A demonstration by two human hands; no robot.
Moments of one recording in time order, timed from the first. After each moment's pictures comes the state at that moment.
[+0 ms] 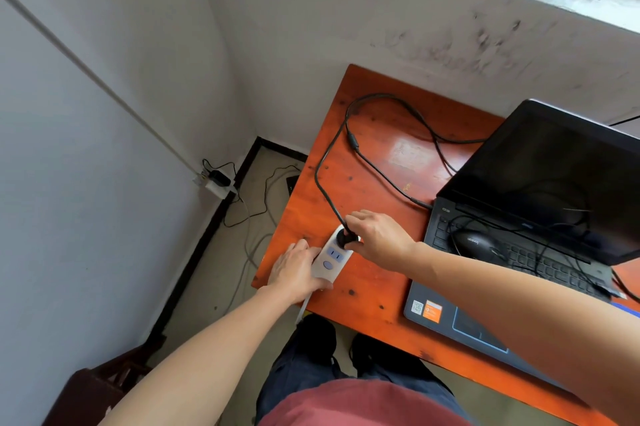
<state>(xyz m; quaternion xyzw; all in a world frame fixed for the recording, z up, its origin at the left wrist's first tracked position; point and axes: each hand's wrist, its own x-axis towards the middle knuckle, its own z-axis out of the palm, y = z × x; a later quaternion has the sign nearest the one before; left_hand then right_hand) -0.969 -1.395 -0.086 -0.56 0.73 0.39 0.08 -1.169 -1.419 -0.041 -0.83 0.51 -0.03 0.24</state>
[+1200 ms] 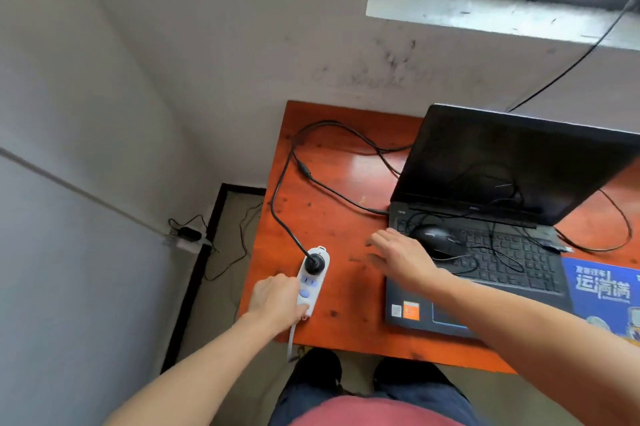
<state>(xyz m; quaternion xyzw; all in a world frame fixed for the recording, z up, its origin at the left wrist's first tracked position) -0.983 -1.407 -0.054 -0.47 0.83 0.20 0.21 -1.244 -1.362 -0.048 -0.72 0.67 -0.04 0.17</state>
